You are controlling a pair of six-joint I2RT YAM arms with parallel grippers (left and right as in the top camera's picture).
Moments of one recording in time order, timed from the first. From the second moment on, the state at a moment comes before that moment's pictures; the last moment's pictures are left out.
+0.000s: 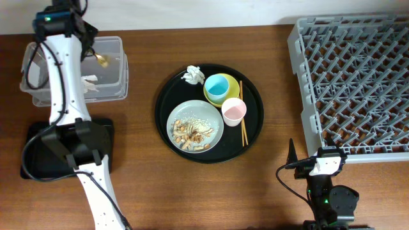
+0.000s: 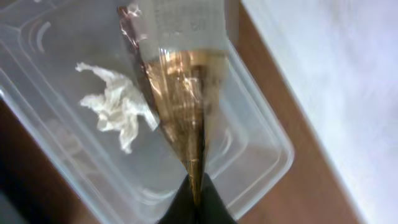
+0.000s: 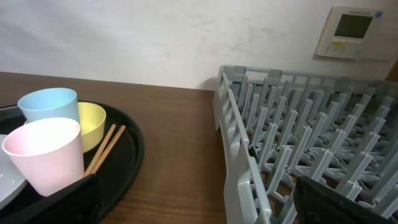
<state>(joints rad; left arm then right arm) 0.14 2.43 2.70 -1.31 -0.22 -0.91 -0.07 0.01 0.01 -0.07 -0.08 -0.09</state>
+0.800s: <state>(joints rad) -0.01 2.43 2.70 -1.34 0.34 -0.42 -0.07 0.01 0.01 -0.07 -0.08 -0.09</state>
